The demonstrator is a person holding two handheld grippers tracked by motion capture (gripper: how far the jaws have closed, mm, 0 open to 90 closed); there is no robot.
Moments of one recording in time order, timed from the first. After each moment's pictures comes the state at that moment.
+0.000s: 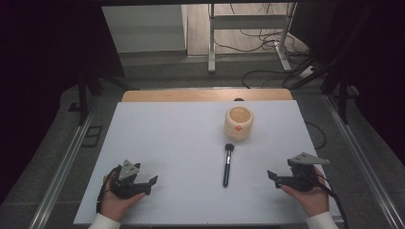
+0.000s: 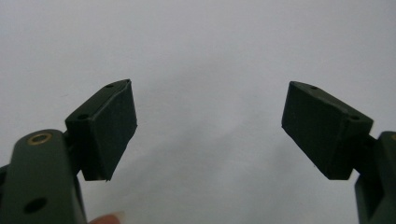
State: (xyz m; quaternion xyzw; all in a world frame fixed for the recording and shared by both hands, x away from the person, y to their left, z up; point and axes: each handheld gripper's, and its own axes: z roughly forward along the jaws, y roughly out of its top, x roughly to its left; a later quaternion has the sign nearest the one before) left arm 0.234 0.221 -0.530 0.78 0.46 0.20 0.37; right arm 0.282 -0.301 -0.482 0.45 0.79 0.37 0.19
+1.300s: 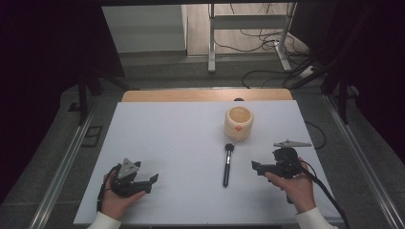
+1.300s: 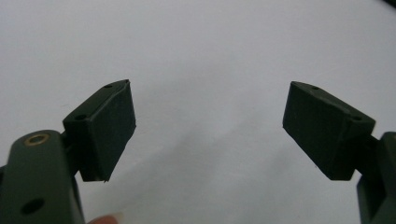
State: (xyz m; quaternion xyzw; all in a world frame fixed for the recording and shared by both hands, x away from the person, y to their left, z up) left arm 0.237 0.221 -0.528 0.78 0.46 0.20 0.38; right arm 0.299 -0.246 -0.449 0.52 0.77 0.34 0.14
